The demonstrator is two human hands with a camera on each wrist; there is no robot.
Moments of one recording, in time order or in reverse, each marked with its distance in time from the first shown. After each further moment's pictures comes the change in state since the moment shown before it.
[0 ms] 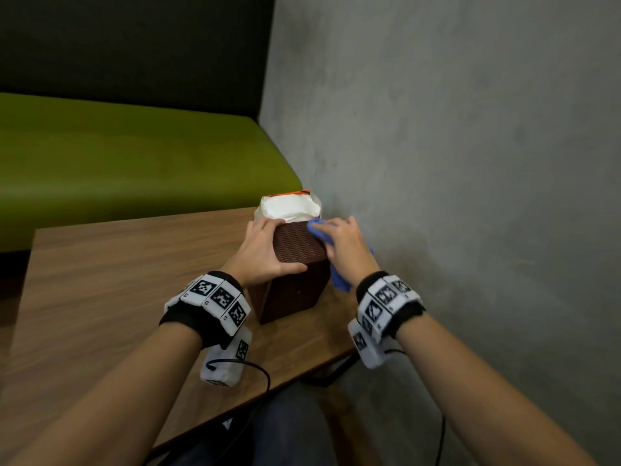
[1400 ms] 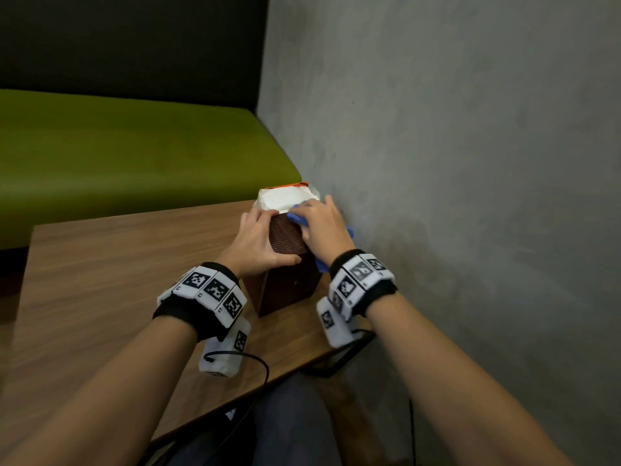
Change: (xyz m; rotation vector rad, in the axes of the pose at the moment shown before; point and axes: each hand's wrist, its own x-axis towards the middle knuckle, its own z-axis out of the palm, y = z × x) left_hand -0.001 0.001 -0.007 -0.013 -0.043 -0.045; right_hand 0.028 -0.025 0.010 -0.071 -0.165 0.024
